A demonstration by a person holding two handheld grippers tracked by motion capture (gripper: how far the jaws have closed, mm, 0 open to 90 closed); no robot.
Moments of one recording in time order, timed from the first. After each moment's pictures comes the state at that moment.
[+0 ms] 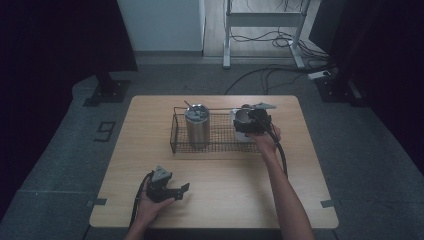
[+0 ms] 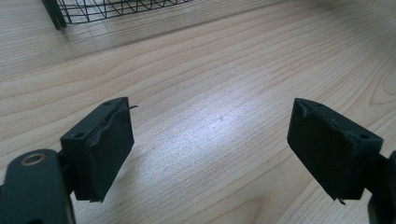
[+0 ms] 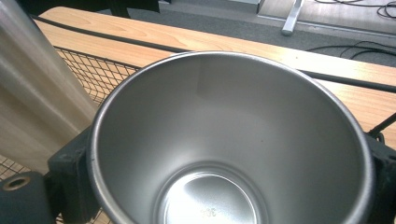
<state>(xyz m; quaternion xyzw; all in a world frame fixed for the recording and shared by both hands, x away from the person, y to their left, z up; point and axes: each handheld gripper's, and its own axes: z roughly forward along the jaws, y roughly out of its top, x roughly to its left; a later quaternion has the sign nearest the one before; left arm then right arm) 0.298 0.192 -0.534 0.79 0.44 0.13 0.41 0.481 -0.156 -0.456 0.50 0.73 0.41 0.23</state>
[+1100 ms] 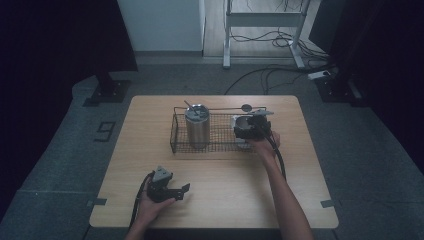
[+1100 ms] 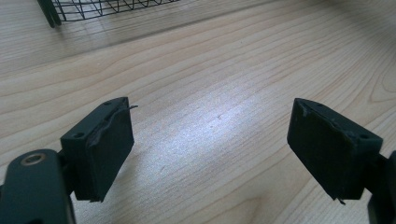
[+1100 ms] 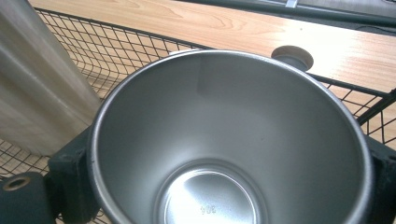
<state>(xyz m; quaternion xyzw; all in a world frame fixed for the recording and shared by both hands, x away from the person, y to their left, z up) 0.298 0.190 -0.535 0.79 0.44 0.13 0.41 0.476 -0.157 -0.480 0.51 0.74 0.39 0.22</state>
